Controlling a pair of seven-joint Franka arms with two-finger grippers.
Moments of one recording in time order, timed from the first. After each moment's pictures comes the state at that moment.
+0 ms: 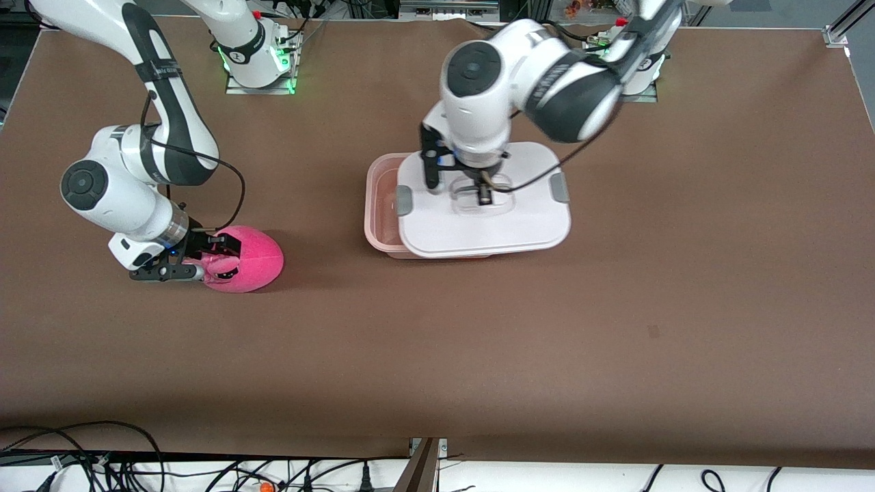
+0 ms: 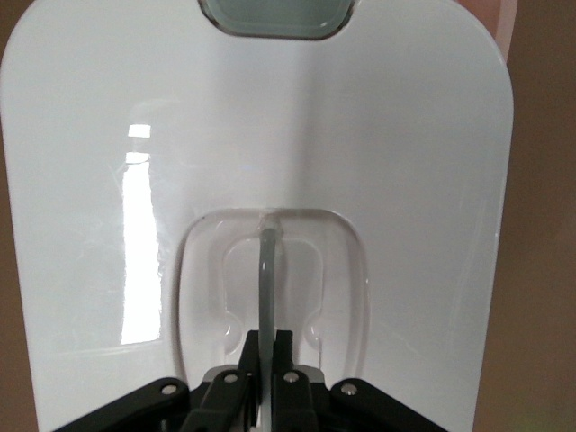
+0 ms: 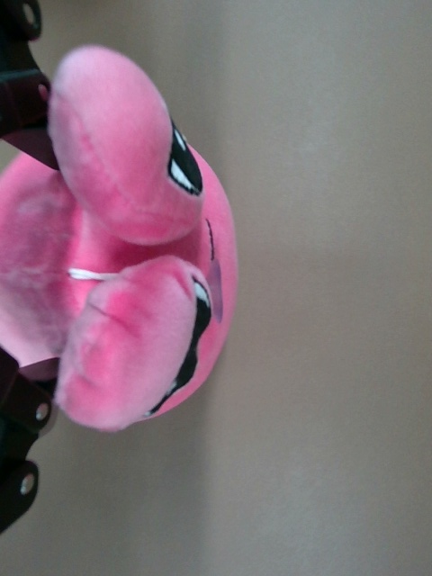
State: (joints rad) left arm -0.35 0.44 -0.41 -1.41 0.19 1.69 0.66; right arm 0.08 0.34 0.00 -2.00 0.06 2.36 -0.01
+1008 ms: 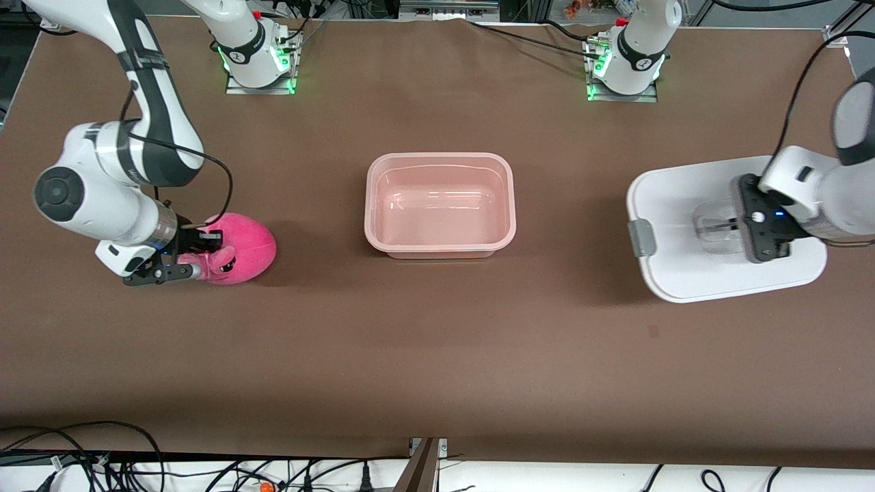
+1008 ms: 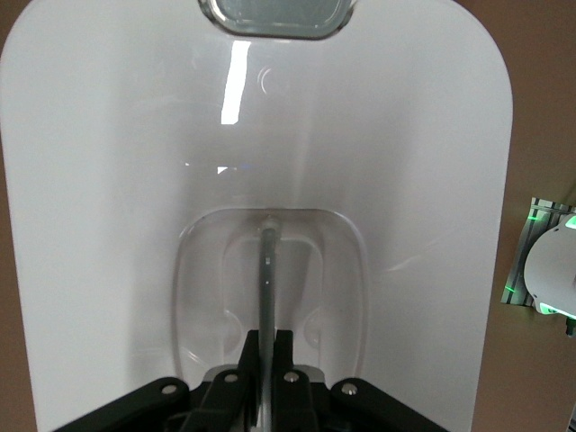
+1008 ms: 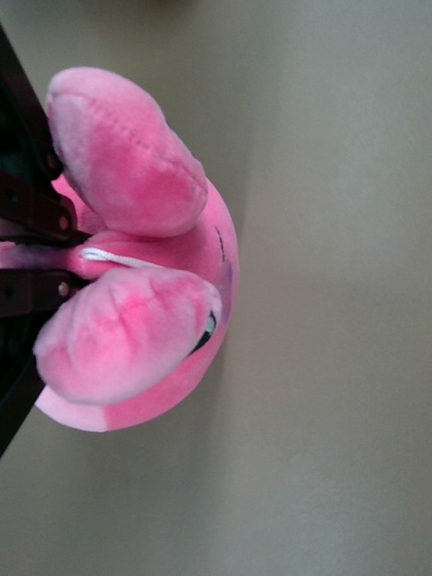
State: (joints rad) left arm 0.33 0.36 -0.40 -1.36 0.16 1.45 1.30; right arm 0.08 0.32 0.00 -1.81 0.06 2.02 -0.10
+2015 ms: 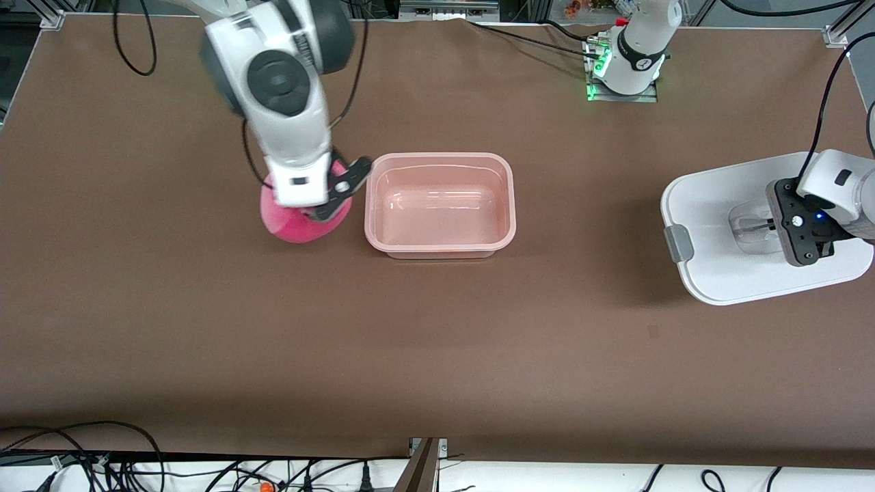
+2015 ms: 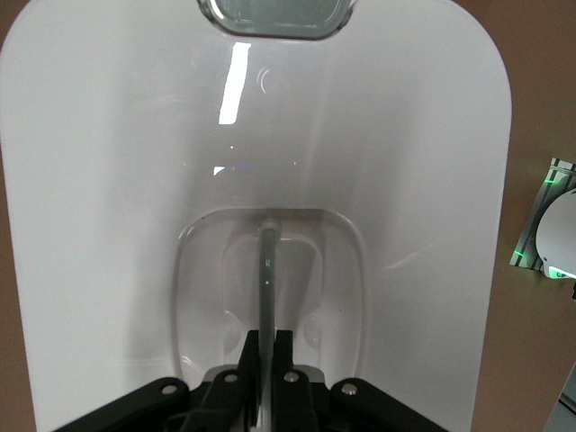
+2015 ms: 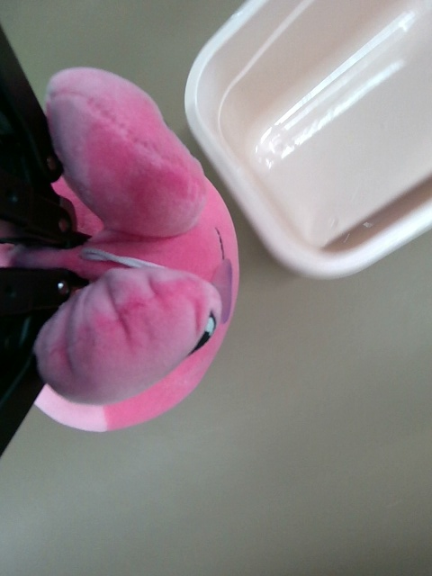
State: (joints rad) left arm 0.36 0.36 -0.40 -1.36 0.25 1.45 1.31; right arm 0.58 0.36 0.07 -1.42 -0.17 1.61 -0.41
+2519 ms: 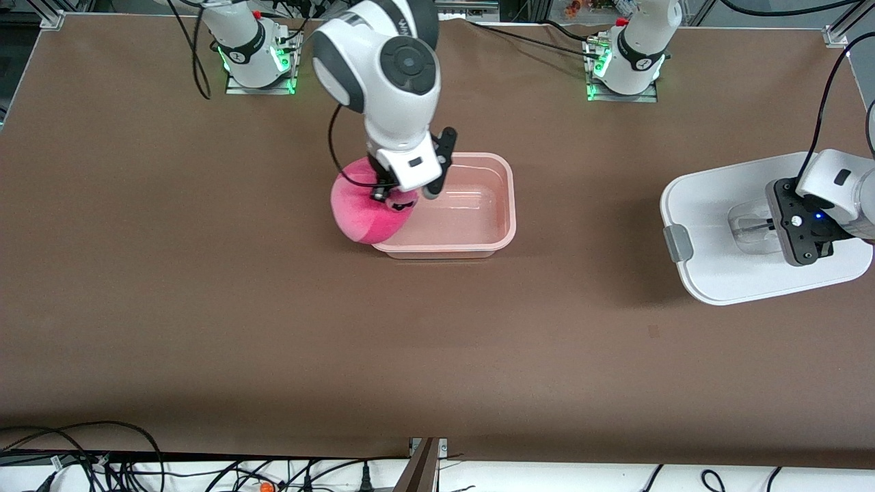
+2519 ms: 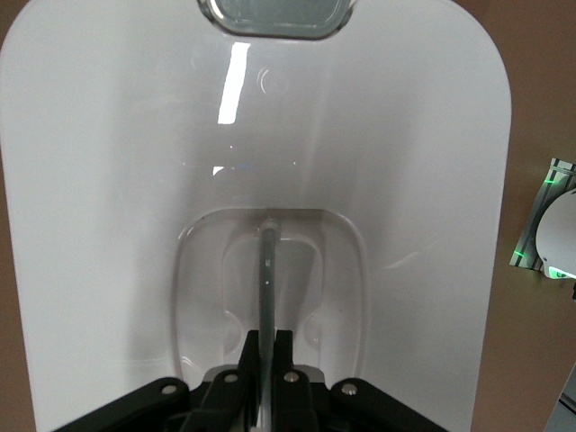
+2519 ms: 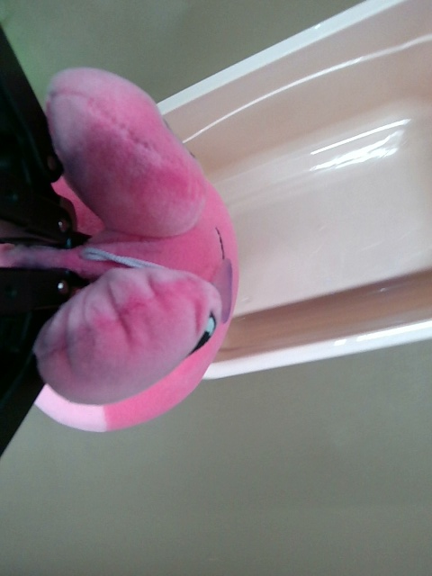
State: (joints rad) left arm 0.36 0.36 -0.40 -1.36 0.25 1.45 1.31; right arm 0.73 0.55 0.08 -1.21 -0.17 1.60 -0.53
